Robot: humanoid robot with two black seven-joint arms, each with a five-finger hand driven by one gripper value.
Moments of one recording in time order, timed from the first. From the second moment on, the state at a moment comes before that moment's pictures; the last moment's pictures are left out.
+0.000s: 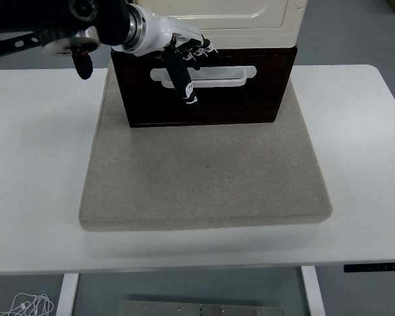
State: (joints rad) left arm -1.92 0.50 0.29 -1.45 0.25 -0.07 0.47; right arm -0.01 0.00 0.13 0.15 -0.02 0.07 -0.10
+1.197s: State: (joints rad) left arm -1.84 0.39 0.30 -1.30 0.25 -0.07 0.47; right arm -0.01 0.00 0.13 0.15 -0.02 0.07 -0.10
